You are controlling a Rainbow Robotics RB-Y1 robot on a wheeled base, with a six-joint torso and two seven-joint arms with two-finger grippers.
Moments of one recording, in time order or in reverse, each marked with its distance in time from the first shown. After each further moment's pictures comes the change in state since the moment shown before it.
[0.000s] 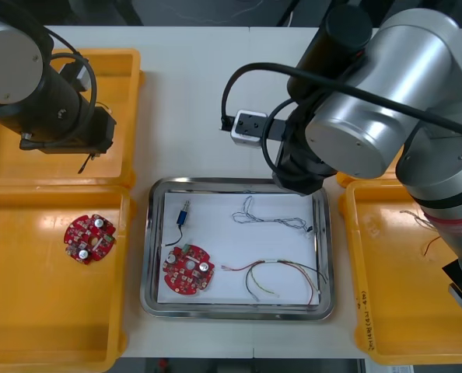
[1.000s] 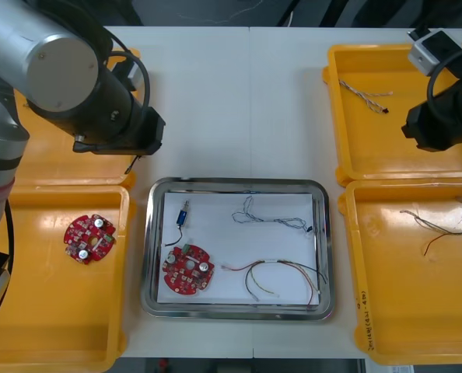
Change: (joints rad) right arm 0.237 -0.154 -0.561 -0.082 -0.007 0.000 -0.225; left arm -0.069 -0.101 -0.120 -0.046 0.005 0.000 0.111
